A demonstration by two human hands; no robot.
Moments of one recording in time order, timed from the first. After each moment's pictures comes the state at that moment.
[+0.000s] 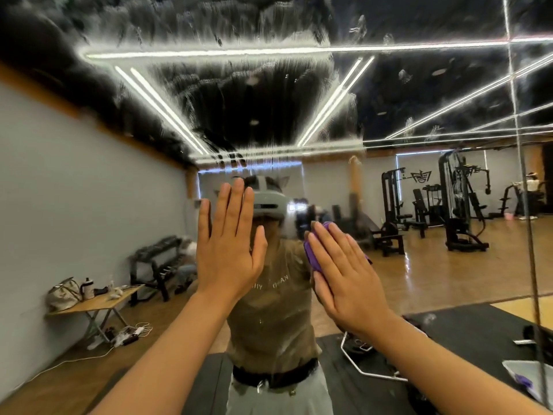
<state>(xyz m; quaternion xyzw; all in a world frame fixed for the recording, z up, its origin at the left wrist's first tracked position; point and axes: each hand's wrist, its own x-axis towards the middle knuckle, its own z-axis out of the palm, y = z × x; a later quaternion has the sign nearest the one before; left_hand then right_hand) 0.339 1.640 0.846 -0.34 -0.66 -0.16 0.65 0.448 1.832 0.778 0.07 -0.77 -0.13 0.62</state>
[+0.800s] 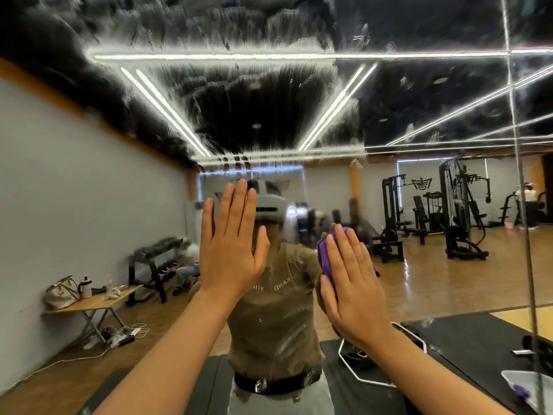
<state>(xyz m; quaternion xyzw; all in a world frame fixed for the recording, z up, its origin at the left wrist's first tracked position) 0.343 1.643 0.845 -0.34 -0.64 -0.19 0.66 0.449 1.831 0.763 0.01 -0.76 -0.08 0.64</state>
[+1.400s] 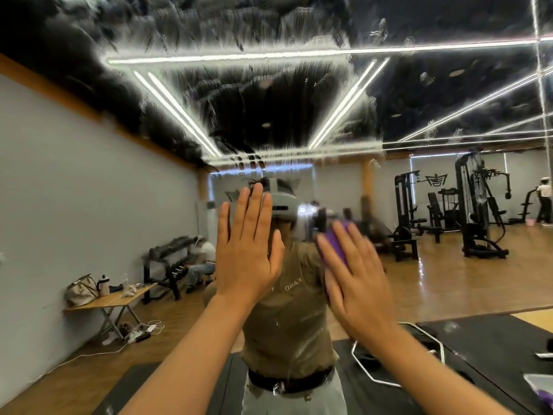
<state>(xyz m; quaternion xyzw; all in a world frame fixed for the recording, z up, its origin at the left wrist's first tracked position) 0.340 1.642 0.845 -0.35 -0.63 -0.18 0.67 0.439 1.813 0.774 0.03 -0.75 -0.06 0.65</state>
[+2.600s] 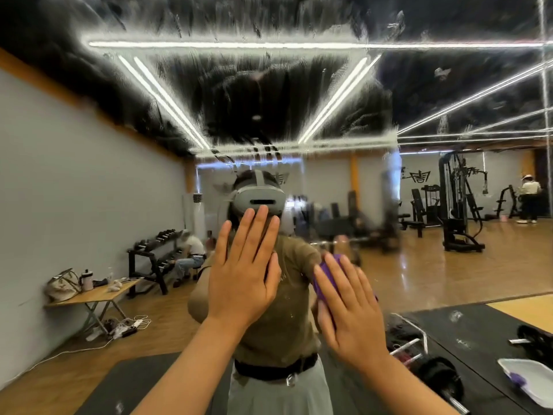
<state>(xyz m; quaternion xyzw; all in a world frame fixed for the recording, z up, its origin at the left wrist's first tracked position) 0.327 1.605 0.807 -0.37 -0.64 -0.13 0.66 0.424 1.779 0.725 0.04 -0.75 -0.09 0.65</state>
